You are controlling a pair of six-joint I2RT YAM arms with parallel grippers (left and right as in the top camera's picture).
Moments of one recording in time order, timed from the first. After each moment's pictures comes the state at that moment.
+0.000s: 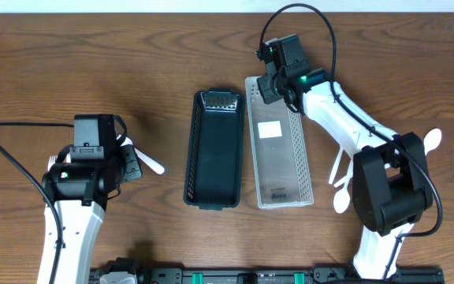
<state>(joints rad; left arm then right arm) 0.00 1.08 0.96 -1.02 -0.08 -0.29 0.39 2.01 1.49 -0.43 0.03 -0.01</state>
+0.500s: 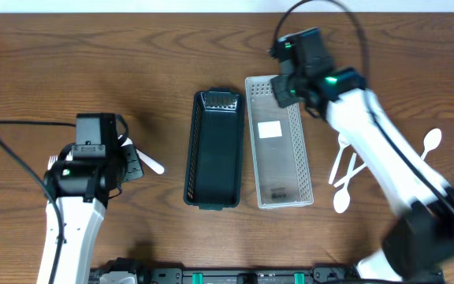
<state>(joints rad) -0.02 1.11 0.96 -1.02 -0.07 -0.29 0.38 1.68 1.50 -0.75 0.05 0.01</state>
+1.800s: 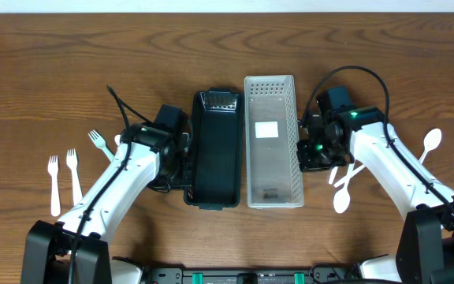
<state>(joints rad) -0.32 1.50 0.96 -1.02 0.16 -0.29 0.25 1.61 1.07 -0.95 -0.33 0.12</state>
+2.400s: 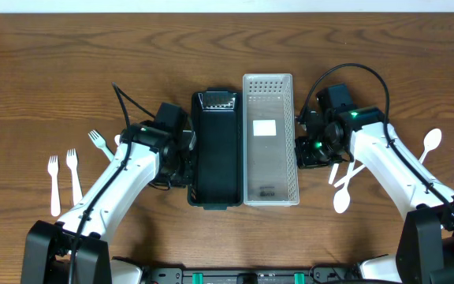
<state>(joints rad) -0.32 1.50 0.96 -0.97 0.20 -0.17 0.25 1.61 1.07 -0.90 -0.35 0.12</state>
